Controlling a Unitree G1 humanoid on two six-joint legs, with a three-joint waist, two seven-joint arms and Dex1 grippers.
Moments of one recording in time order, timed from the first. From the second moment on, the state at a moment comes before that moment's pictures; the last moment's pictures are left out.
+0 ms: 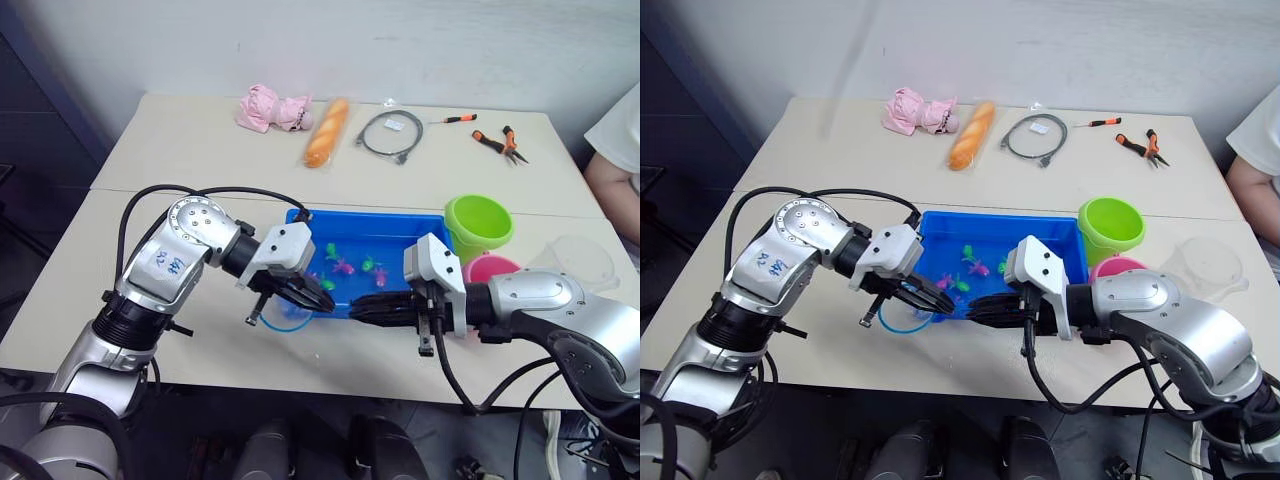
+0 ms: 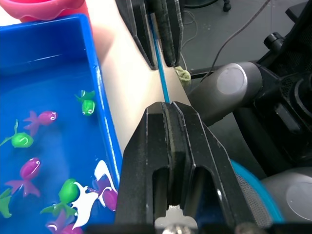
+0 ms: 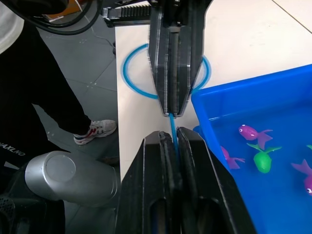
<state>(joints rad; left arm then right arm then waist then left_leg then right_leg) -0.80 0.65 -0.32 -0.10 -0.31 0.45 -1.43 -0.43 -0.83 0.11 -0.63 0.79 0.86 0.84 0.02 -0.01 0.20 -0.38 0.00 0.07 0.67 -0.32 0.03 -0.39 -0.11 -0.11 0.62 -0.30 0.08</state>
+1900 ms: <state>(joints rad) -0.46 0.69 0.08 0.08 -0.44 0.29 -1.23 -0.55 -1.11 0.28 -0.23 -0.08 0.38 1.10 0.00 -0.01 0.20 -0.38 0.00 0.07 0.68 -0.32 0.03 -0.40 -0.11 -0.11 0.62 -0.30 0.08</state>
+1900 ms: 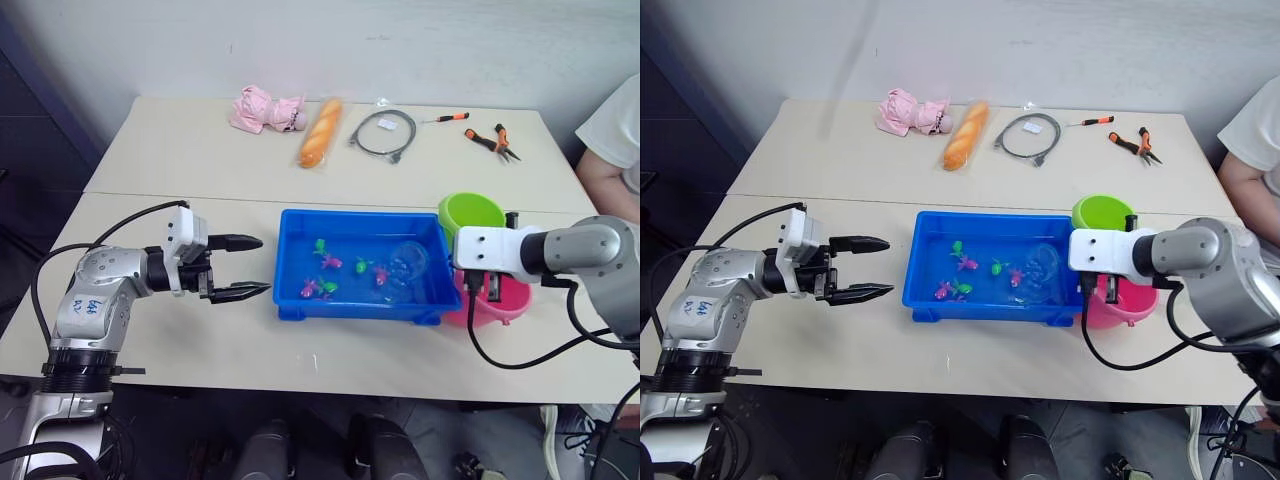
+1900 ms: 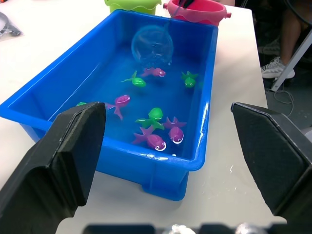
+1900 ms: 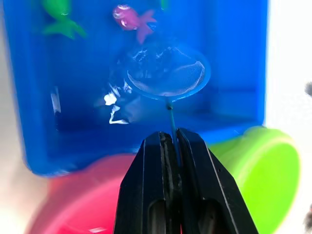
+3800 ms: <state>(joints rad) -0.57 0.56 0.00 0.07 -0.48 0.35 -1.19 0.02 -0.83 -0.61 -0.48 0.47 0.60 1.02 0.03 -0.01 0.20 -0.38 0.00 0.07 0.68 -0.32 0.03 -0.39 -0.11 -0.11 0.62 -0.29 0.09</state>
